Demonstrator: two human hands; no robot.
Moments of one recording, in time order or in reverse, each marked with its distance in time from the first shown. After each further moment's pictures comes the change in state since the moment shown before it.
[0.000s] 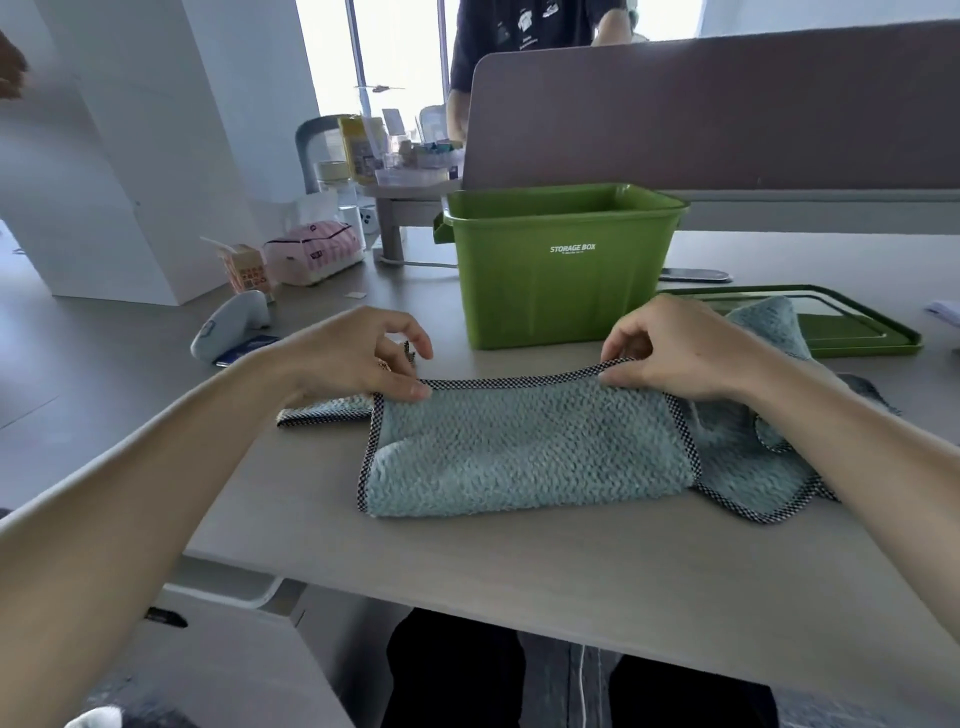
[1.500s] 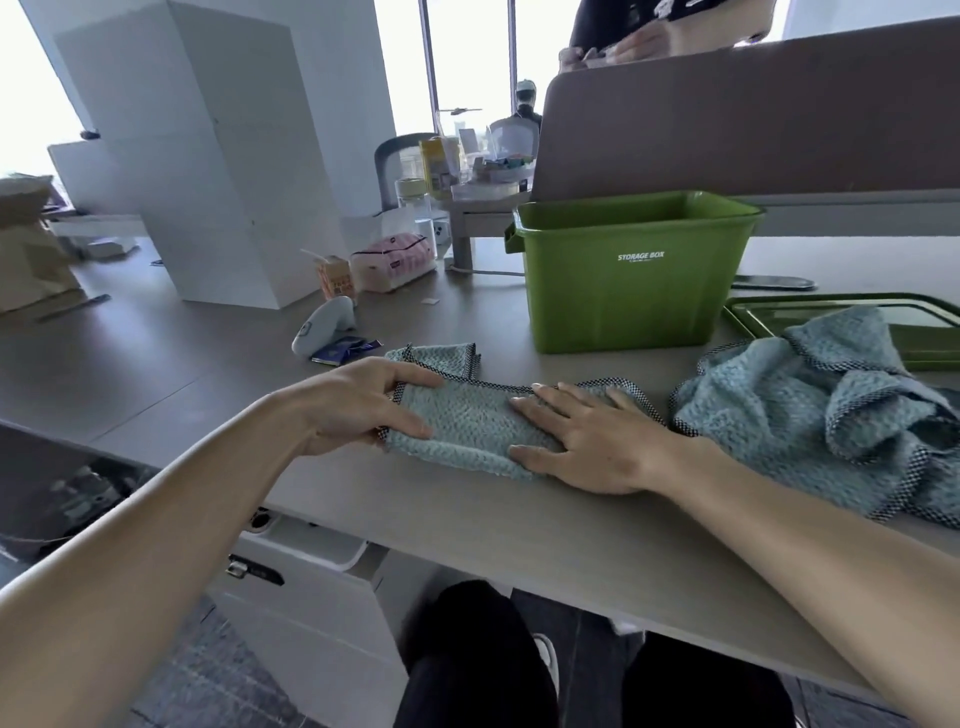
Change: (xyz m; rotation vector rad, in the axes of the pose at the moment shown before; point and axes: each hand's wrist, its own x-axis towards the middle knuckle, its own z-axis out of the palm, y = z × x) left_hand -0.059 -0.031 -0.003 -0.268 0.036 -0.254; right_hand 0.002 -0.081 0.092 -0.201 -0.387 -0.161
